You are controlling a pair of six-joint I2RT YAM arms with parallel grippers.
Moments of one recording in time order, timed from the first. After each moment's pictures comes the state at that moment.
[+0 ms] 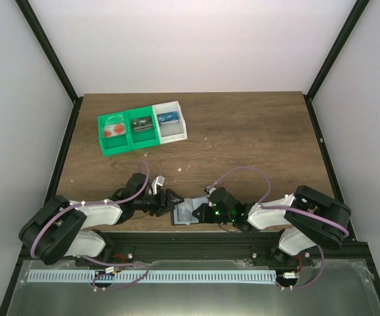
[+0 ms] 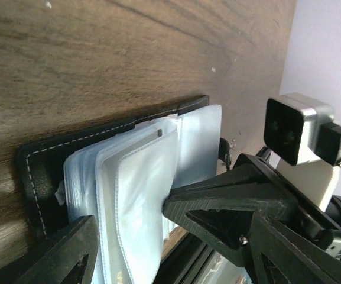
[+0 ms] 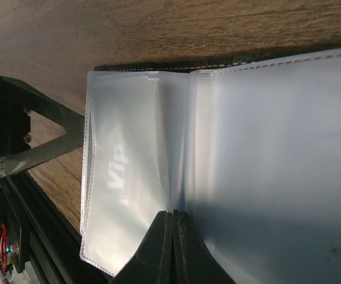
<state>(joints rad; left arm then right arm) -0.63 1.31 0.27 0.37 0.63 -1.10 1.00 1.46 0.33 0.42 -0.19 1.01</state>
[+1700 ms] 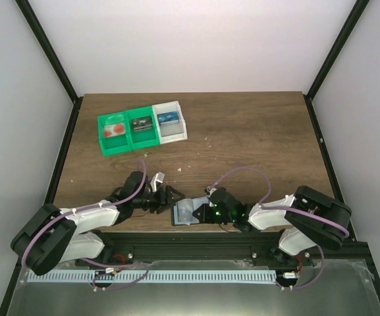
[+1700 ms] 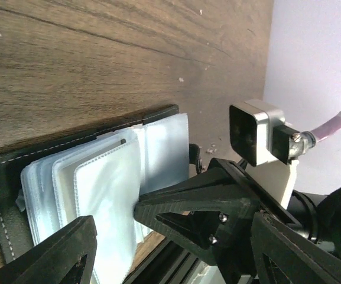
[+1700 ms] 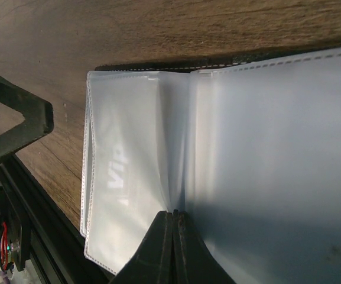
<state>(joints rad) -0.64 1.25 0.29 0.34 0.60 -1.10 1.00 1.46 0.32 0.43 -0.19 1.01</state>
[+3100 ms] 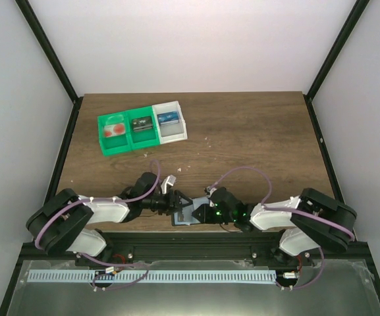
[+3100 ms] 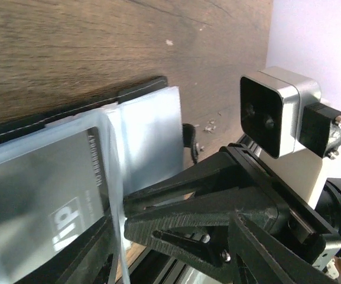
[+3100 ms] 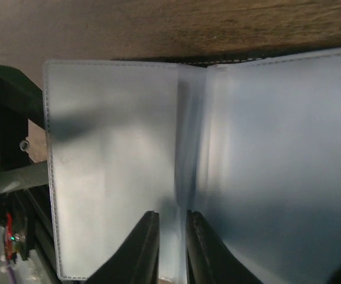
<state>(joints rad) -0.73 1.41 0.33 0.48 0.63 -1.12 1.00 1.44 0.33 0.41 -0.20 1.00</state>
